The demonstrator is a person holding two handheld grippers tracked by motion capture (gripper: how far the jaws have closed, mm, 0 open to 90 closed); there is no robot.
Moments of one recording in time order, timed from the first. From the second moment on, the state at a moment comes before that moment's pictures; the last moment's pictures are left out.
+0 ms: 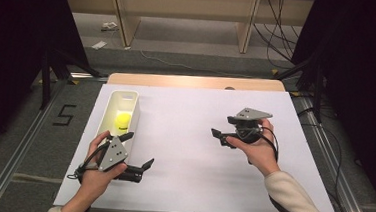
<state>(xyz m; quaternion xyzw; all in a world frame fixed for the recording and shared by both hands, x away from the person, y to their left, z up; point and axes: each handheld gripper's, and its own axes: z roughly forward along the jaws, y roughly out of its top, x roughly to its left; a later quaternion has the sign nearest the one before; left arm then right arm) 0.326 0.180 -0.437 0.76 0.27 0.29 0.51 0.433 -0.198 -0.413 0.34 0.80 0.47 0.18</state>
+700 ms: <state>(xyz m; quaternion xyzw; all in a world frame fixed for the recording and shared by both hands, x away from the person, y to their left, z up) 0.326 0.181 -0.437 0.76 0.27 0.30 0.51 0.413 -0.232 -0.419 0.37 0.78 0.47 0.18</state>
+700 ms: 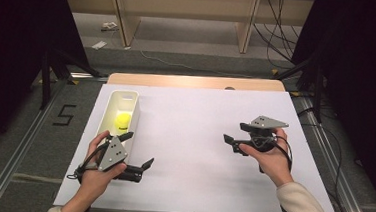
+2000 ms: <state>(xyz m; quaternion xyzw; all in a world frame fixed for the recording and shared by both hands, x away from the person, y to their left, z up) 0.326 0.182 -0.436 0.76 0.27 0.30 0.51 0.385 -0.277 -0.423 0.40 0.77 0.46 0.20</state>
